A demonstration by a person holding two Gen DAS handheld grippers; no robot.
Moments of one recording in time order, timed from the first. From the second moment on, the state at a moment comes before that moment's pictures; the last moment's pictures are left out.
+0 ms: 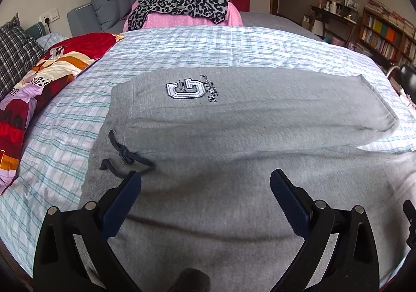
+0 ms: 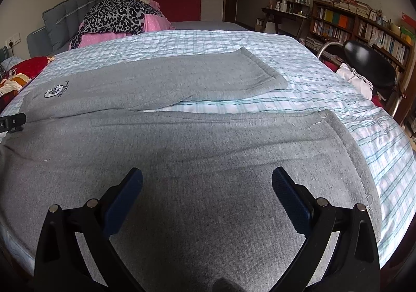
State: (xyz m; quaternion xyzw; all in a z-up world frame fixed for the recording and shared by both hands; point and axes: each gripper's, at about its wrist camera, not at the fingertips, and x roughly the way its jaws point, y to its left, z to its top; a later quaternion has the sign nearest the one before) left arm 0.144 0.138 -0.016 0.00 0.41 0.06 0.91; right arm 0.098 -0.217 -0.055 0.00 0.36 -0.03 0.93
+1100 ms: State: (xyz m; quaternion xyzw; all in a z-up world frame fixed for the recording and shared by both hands) left arm 0.326 0.292 -0.059 -0.10 0.48 0.07 0.87; right arm 0.154 -0.221 -0.084 0.00 0.46 0.04 0.89
